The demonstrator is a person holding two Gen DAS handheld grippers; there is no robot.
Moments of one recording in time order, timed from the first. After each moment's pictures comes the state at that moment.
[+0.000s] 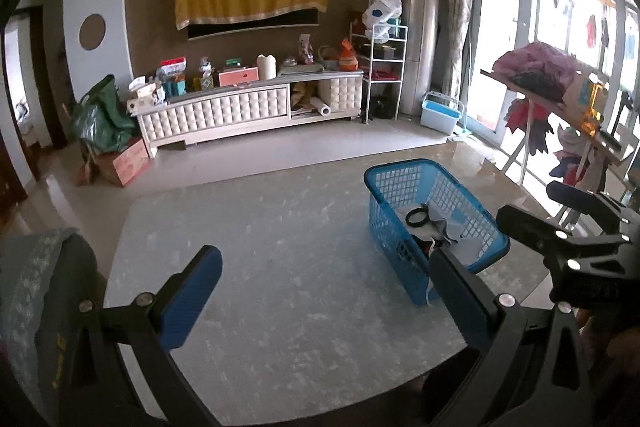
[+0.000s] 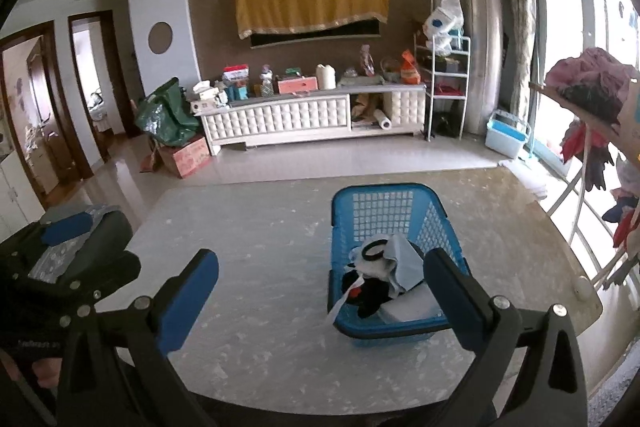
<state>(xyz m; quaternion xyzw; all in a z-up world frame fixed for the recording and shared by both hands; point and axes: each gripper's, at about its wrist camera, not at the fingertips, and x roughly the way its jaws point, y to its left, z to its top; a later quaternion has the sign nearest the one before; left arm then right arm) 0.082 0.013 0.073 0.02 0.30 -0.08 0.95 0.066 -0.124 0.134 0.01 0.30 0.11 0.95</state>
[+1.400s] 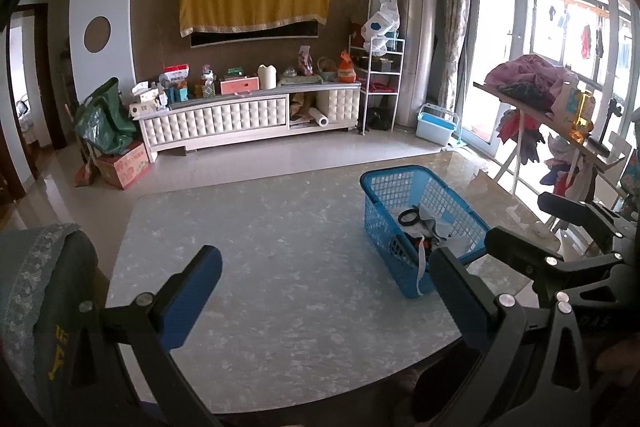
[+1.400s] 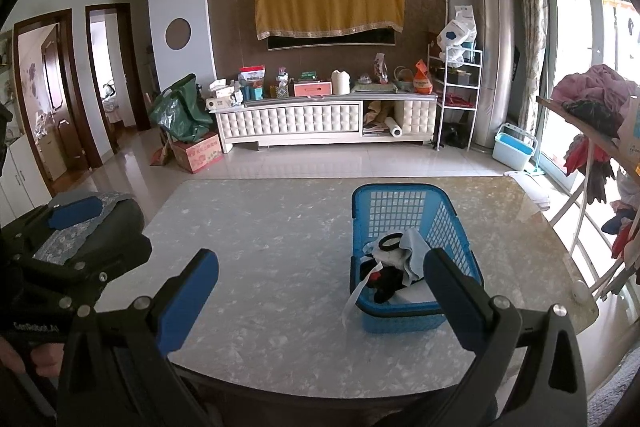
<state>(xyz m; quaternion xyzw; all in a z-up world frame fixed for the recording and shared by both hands) 0.040 0.028 0.084 0.00 0.29 -0.08 0.96 0.038 -0.111 0.134 -0.02 0.29 0.12 0.95</state>
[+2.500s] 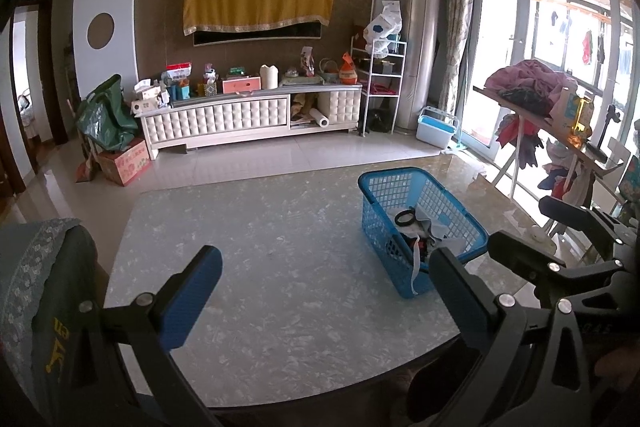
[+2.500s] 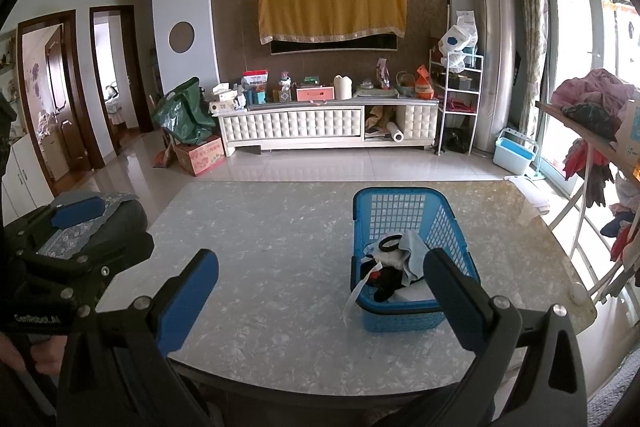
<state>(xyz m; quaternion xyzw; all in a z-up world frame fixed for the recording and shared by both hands) 0.036 0.029 0.089 0.00 0.28 -0.08 0.96 0.029 -0.103 0.138 -0.01 0.28 0.12 0.95</state>
